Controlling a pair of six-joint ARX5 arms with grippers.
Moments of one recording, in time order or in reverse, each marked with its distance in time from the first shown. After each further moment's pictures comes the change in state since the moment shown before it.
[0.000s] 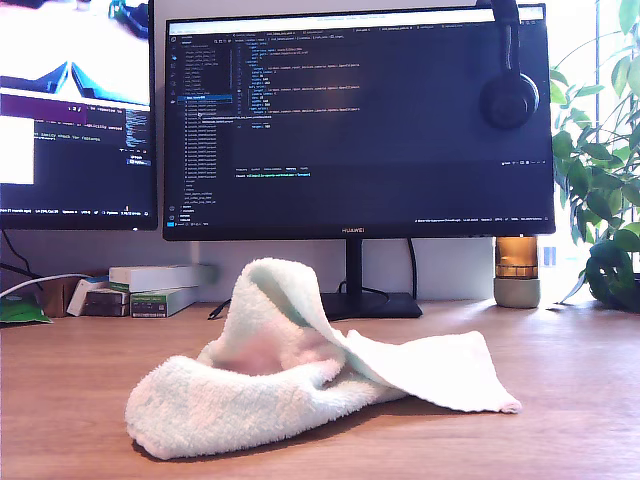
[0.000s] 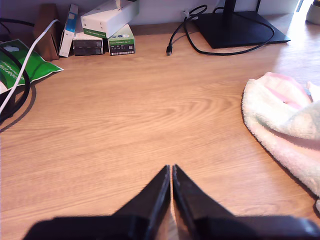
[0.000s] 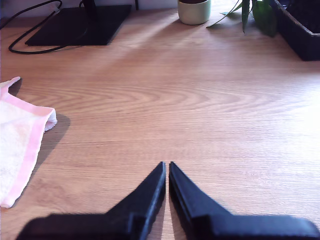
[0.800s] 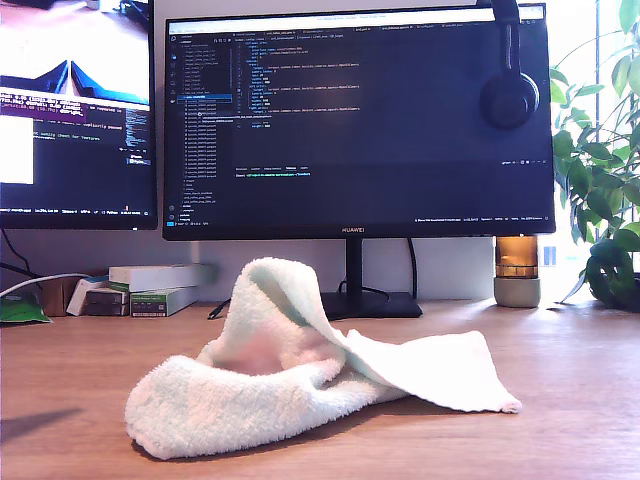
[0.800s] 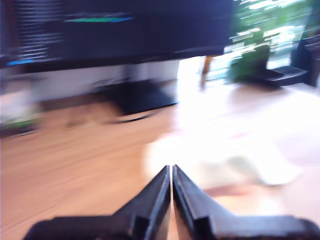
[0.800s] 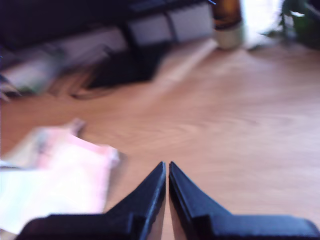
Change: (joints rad) left arm -0.111 0.000 0.000 0.261 0.368 -0.057; right arm 0.055 0.000 0.000 0.142 -0.140 0.241
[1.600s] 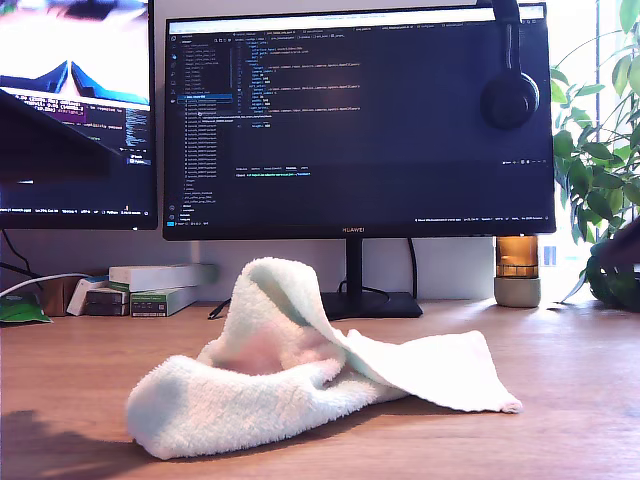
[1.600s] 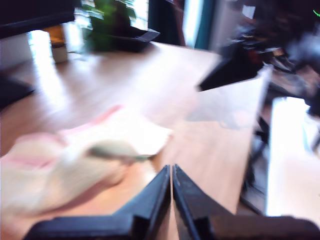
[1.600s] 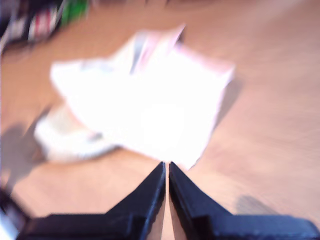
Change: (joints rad) left arm -0.422 0.500 0.053 0.267 0.018 0.188; right arm 0.463 0.457 0.093 0.082 -0.001 -0.091
